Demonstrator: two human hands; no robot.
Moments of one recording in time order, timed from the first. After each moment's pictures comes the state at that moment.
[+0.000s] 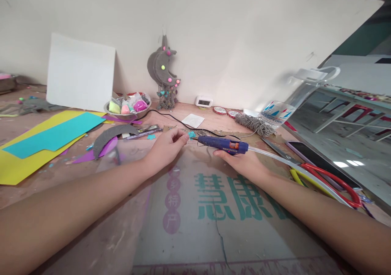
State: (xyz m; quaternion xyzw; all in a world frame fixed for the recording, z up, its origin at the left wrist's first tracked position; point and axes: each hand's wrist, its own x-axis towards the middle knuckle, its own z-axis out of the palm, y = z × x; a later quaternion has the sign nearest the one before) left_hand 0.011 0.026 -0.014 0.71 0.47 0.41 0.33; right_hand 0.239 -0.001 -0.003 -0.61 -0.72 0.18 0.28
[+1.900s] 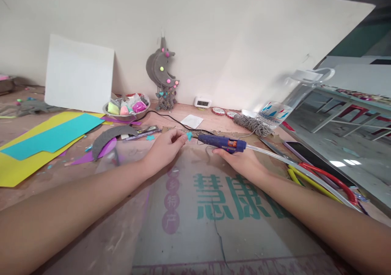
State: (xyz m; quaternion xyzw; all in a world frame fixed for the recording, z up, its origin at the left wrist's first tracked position) left_hand 0.011 0.026 -0.012 0.71 0.47 0.40 0.33; right_hand 0.236 -0.001 -0.002 -0.66 -0.68 0.14 0.28
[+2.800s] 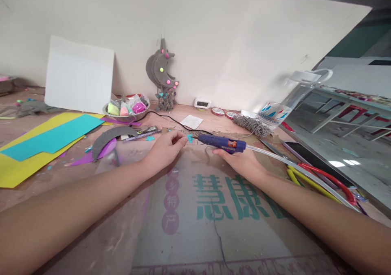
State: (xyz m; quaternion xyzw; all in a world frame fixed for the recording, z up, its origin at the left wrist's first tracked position) left_hand 0.012 0.023 -0.010 0.73 0.47 0.38 0.32; right_hand 0.234 -0.004 0.000 -0.67 -0.67 0.16 0.29
